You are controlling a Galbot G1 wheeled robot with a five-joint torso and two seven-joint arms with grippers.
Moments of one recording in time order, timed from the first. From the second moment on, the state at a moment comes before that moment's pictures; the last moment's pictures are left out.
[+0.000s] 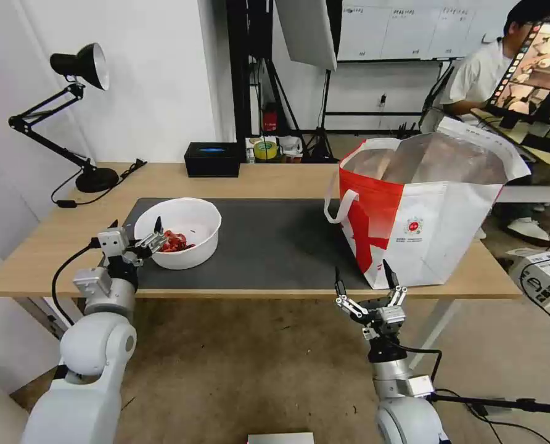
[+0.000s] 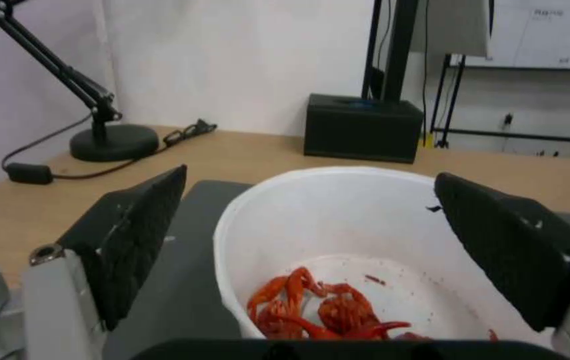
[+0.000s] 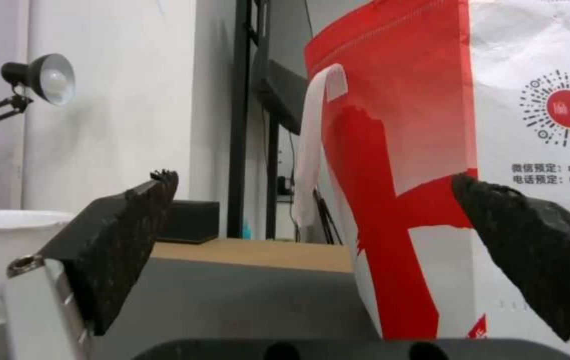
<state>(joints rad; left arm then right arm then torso) 1.17 -1.23 -0.61 -1.98 -0.39 0.29 -0.17 -1.47 1.32 0.35 1.90 0.09 0.56 0.08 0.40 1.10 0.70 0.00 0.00</state>
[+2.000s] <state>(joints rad) 0.83 -1.08 -0.50 -1.74 -0.57 0.74 -0.29 -1.49 1.34 0.34 1.88 0.08 0.56 0.09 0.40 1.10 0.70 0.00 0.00</state>
